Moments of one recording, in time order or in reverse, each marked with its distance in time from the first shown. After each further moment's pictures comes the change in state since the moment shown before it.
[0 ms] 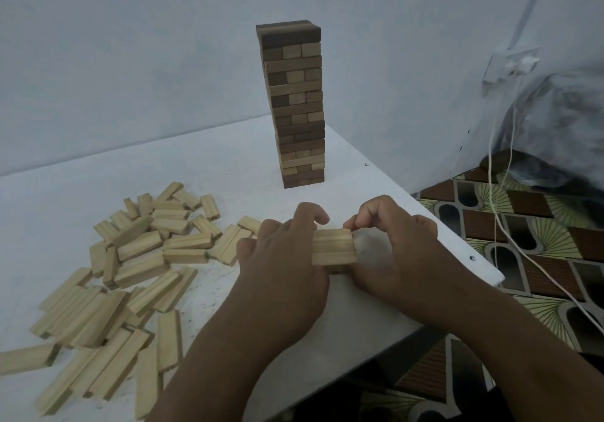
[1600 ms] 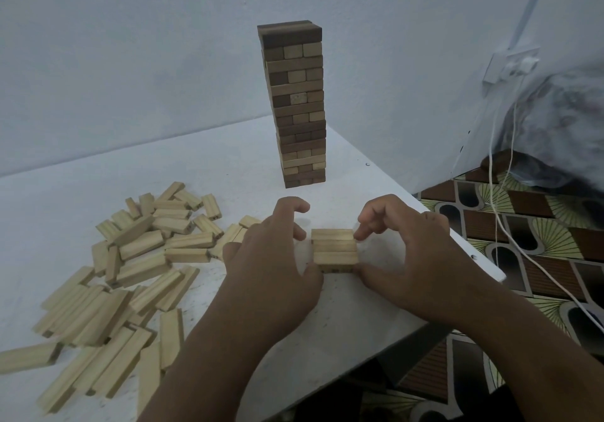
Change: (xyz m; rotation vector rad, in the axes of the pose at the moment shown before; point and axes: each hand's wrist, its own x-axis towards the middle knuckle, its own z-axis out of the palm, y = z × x) left_hand -0.001 -0.012 -0.005 -0.074 -0.006 -0.129; right_hand -0.005 0.009 -0.004 -0.041 0.089 -0.110
